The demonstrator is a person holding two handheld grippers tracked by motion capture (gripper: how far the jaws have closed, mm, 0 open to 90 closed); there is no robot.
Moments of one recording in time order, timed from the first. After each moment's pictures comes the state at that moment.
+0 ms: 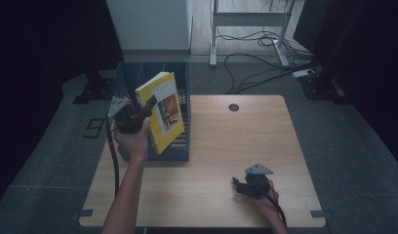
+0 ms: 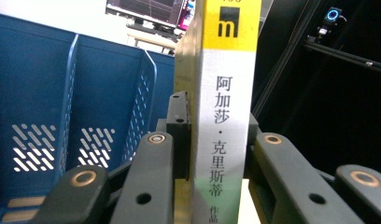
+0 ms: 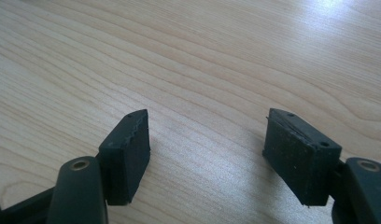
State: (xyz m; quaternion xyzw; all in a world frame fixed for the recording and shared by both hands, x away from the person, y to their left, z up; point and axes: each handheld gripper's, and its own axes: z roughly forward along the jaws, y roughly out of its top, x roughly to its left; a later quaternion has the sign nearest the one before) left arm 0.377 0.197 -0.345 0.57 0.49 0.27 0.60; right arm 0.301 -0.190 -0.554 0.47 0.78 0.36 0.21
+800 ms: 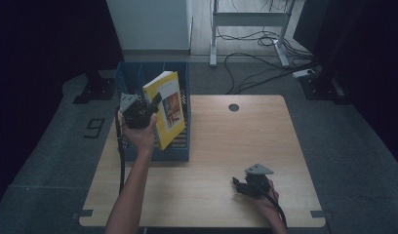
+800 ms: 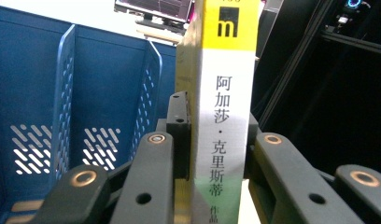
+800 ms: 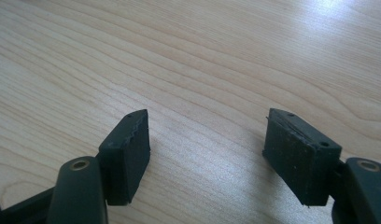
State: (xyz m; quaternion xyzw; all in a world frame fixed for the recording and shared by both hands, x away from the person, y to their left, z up) left arm 0.402 0.183 -0.355 0.57 0.50 0.29 0.58; right arm 0.301 -0.190 -0.555 0.47 0.78 0.36 0.21
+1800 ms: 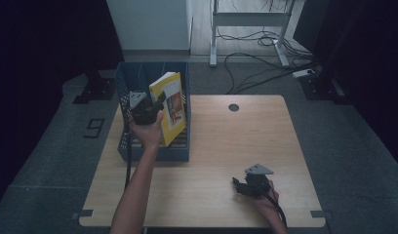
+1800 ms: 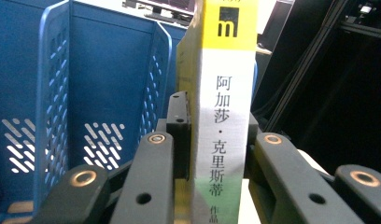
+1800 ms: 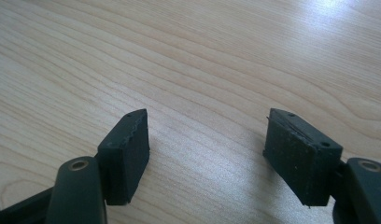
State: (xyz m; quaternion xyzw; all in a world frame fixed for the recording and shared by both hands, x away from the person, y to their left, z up) left arm 0.428 0.172 -0.373 0.57 0.51 0.29 0.57; right arm 0.300 -0.190 -0.555 0.47 0.78 0.36 0.21
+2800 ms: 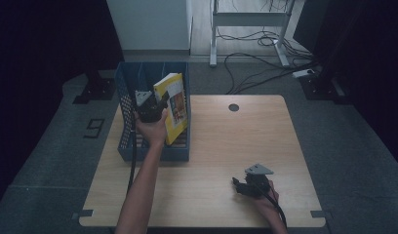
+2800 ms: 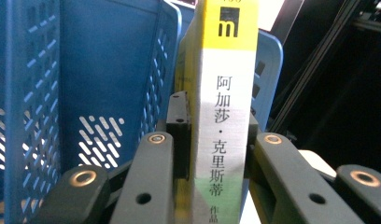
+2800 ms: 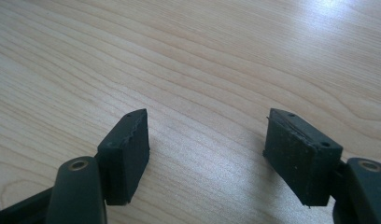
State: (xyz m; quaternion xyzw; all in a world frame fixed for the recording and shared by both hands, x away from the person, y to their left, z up) left arm 0.451 0.163 -0.392 0.57 0.53 0.29 0.56; right arm 0.300 -0.190 -0.555 0.47 0.78 0.36 0.21
